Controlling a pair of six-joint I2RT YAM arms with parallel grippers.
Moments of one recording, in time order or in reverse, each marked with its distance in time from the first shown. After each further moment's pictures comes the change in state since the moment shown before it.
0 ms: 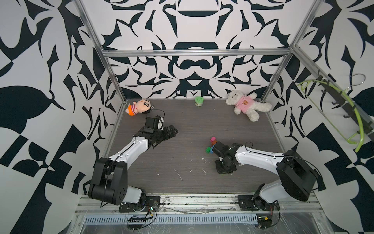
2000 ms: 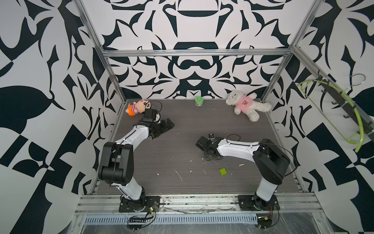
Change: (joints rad) left arm 0.099 0.219 0.217 -0.105 0.009 0.011; right arm 0.104 0.289 0.297 0.061 0.375 0.204
